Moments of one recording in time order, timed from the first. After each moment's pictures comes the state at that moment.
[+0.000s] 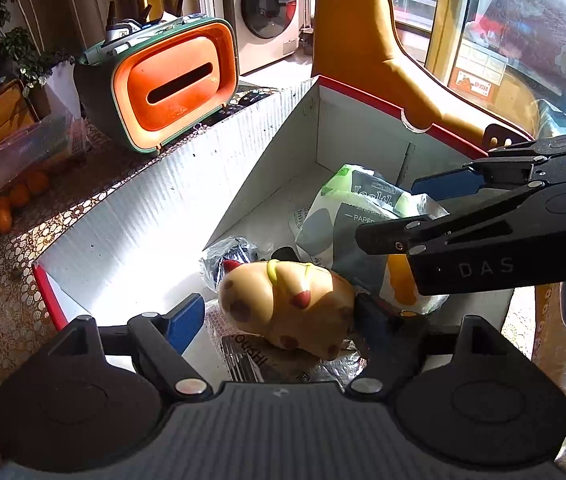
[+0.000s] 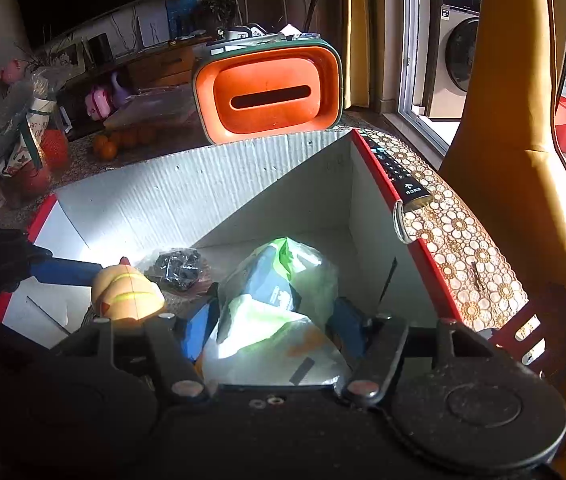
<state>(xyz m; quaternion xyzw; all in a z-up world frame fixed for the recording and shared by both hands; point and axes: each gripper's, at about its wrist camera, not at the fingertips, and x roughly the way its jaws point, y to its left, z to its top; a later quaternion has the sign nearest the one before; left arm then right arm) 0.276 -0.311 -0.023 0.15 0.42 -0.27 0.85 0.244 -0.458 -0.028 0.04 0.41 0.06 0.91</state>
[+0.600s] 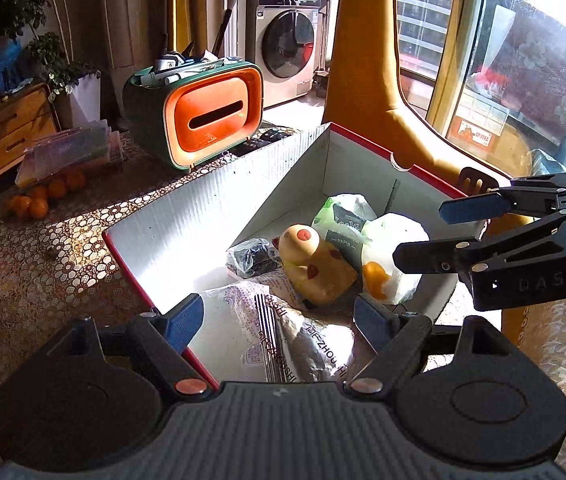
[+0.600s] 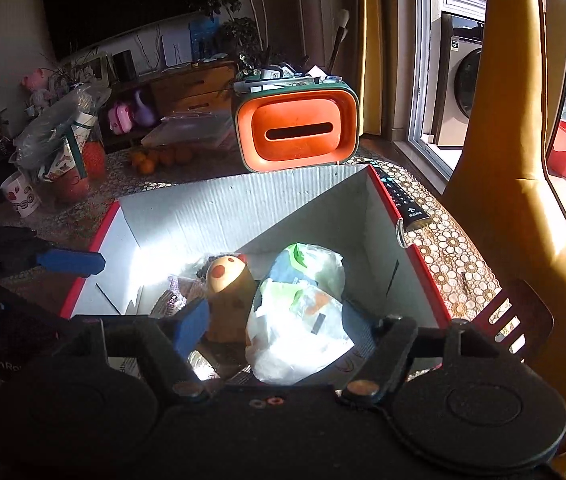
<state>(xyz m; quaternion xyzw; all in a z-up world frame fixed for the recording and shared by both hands) 0.227 -0.260 0.014 0.09 0.38 -0.26 0.88 0.189 -0.443 0.016 0.03 0.37 0.08 0.92</state>
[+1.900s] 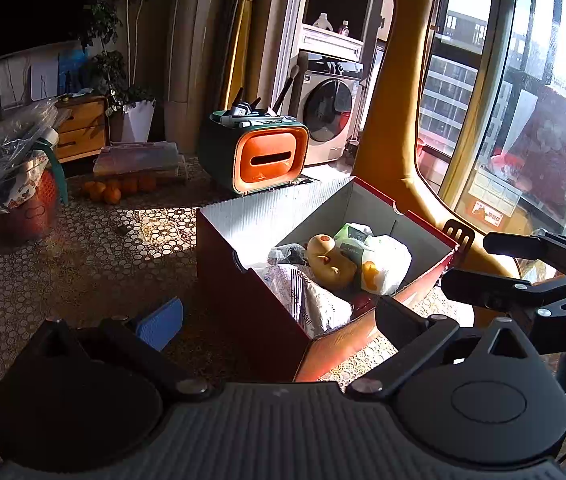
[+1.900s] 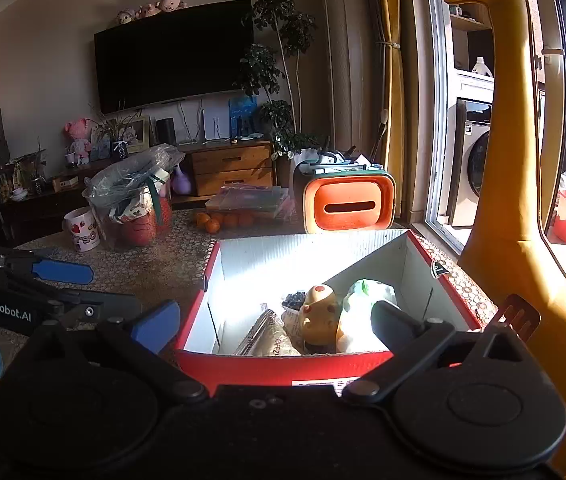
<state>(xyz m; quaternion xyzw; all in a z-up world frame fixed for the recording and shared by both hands) 0.127 -0.172 0.046 0.00 0.31 -0.22 0.93 0.073 -0.388 0.051 0.02 0.24 0.11 0.97</state>
